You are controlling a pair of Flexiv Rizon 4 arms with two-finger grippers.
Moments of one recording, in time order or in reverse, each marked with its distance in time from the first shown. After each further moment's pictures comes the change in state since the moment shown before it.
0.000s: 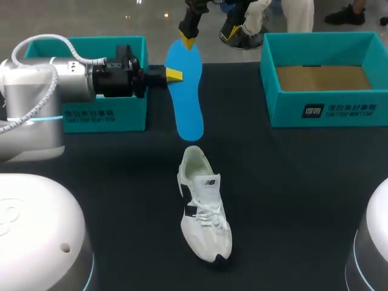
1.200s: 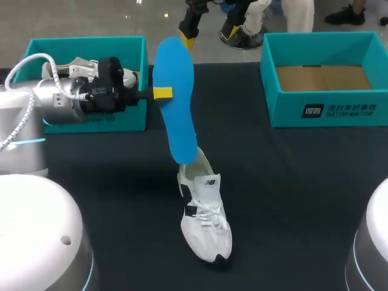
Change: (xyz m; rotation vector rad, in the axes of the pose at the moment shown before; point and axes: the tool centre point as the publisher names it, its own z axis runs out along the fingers) left arm 0.035 0.060 -0.021 -0.008 0.167 0.457; right arm 0.000 0.000 0.000 0.000 0.000 0.000
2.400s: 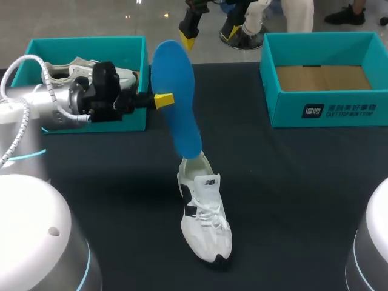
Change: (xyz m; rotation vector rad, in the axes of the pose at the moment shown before) left arm 0.011 0.011 0.004 0.022 -0.003 0.551; right arm 0.000 0.000 0.000 0.000 0.000 0.000
